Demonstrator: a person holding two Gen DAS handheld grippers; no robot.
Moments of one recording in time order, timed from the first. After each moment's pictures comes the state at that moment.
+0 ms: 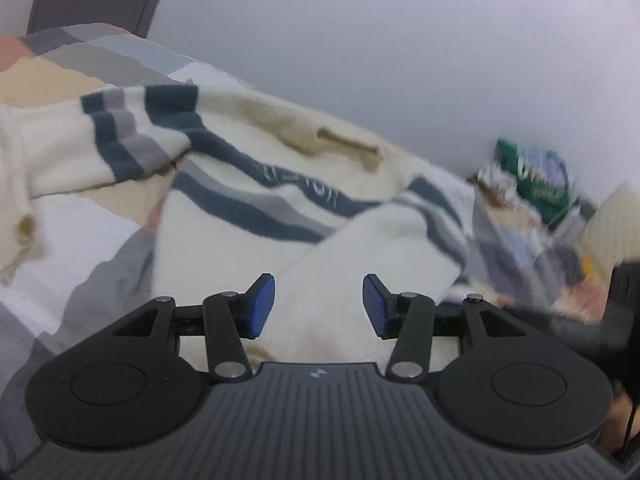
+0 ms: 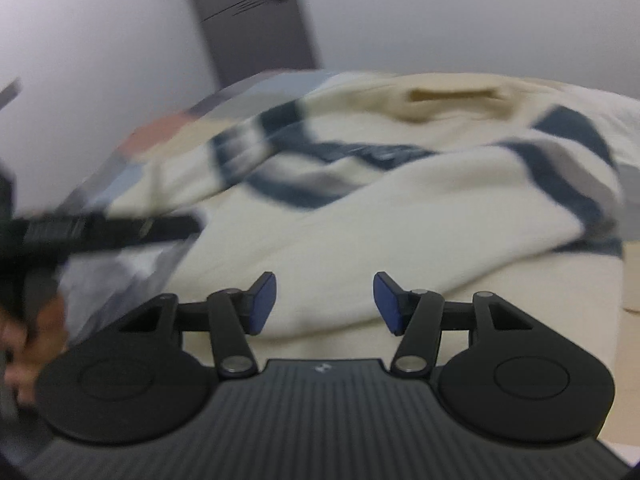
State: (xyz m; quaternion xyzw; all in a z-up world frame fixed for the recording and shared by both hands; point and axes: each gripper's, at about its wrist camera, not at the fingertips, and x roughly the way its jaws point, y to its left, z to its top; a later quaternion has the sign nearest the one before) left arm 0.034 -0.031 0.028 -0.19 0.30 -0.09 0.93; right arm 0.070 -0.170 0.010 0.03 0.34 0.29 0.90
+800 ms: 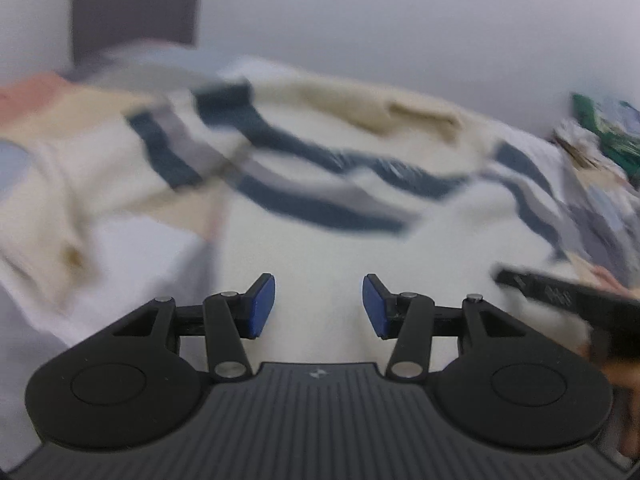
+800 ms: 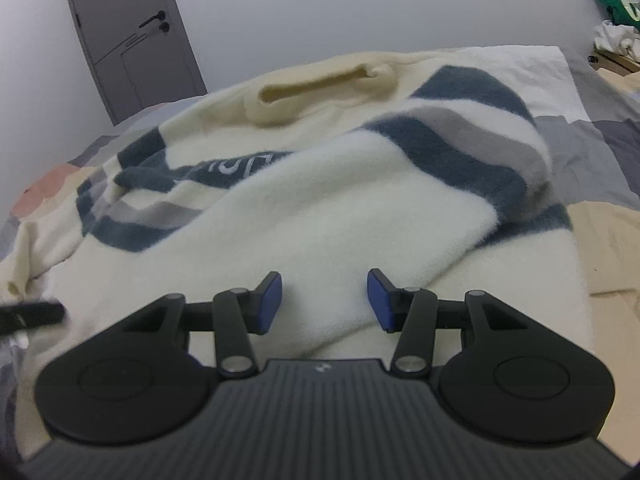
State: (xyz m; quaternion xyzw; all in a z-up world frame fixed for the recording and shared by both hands) left arm 0.063 -0.037 0.021 -0.09 0.33 0.04 0.94; right arm 0.130 -0.199 -0.047 0.07 0.33 0.16 0.93
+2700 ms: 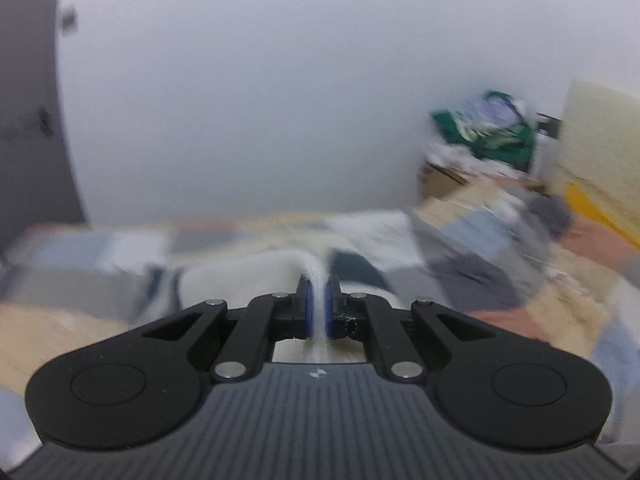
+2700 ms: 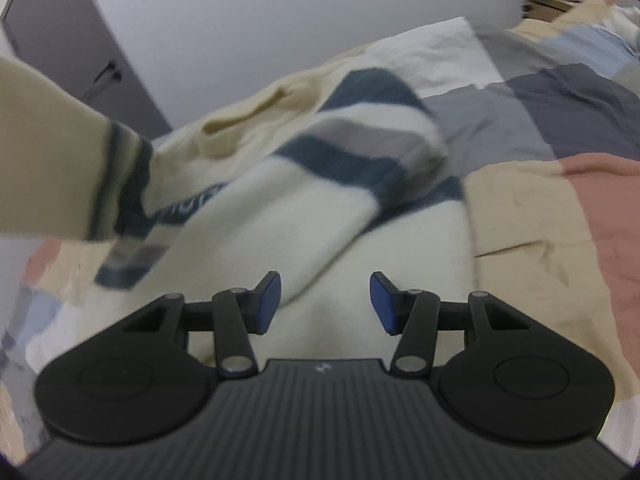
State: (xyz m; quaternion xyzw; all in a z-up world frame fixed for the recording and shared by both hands) left arm 0.072 -0.209 0.208 0.03 0.25 -0.14 0.96; right arm 0.107 -0.280 -0.022 0.18 0.35 0.10 0.91
